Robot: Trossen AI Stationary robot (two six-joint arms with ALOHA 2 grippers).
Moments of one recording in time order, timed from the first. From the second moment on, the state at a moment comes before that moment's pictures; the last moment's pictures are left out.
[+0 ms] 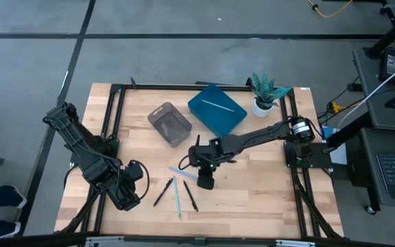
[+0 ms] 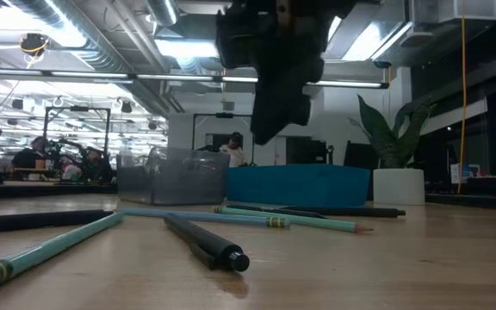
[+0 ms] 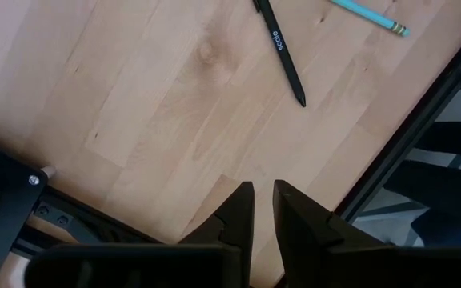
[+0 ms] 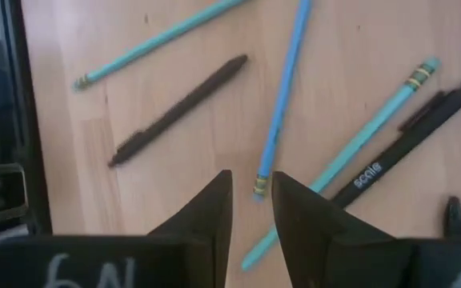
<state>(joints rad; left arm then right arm) -0.80 1.42 1.34 -1.32 -0.10 -1.42 0.17 2.01 1.55 -0.66 -0.22 0.42</state>
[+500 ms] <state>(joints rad) -0.80 1.42 1.34 -1.32 -0.10 -1.42 0.17 2.09 1.55 -0.64 -0.18 0.52</state>
